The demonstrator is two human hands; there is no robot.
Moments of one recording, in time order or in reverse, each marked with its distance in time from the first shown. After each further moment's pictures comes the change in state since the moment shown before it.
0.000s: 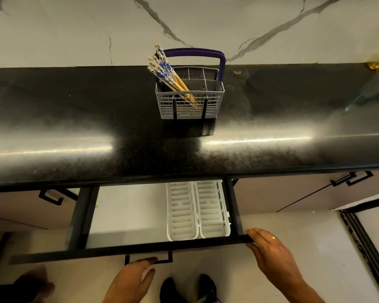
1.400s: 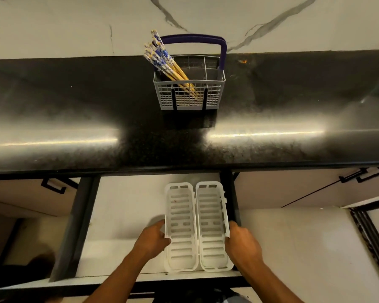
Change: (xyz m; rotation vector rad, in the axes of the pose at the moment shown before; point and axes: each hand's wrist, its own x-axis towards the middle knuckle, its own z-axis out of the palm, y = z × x) left_hand 0.071 0.050 -0.001 -0.268 -0.176 -0.246; right_hand 0.041 -0.057 0.025 0.043 -0.418 0.424
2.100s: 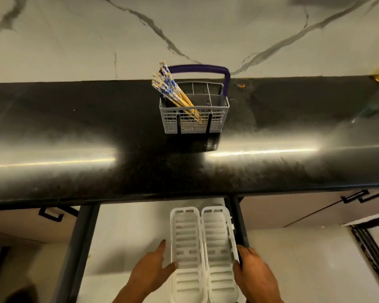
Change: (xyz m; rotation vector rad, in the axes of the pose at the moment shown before) left_hand -0.004 0.003 -0.026 0.229 0.043 0.056; right_hand -0.019 -0.021 -0.025 0.073 0.062 -0.037
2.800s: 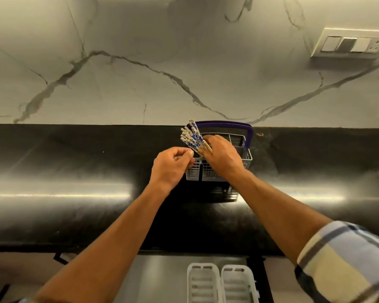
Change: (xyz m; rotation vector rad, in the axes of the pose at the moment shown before) left_hand 0.030 0.158 -0.286 -0.754 0.659 0.478; right_hand 0.198 -0.252 -0.232 0.138 0.510 -0.634
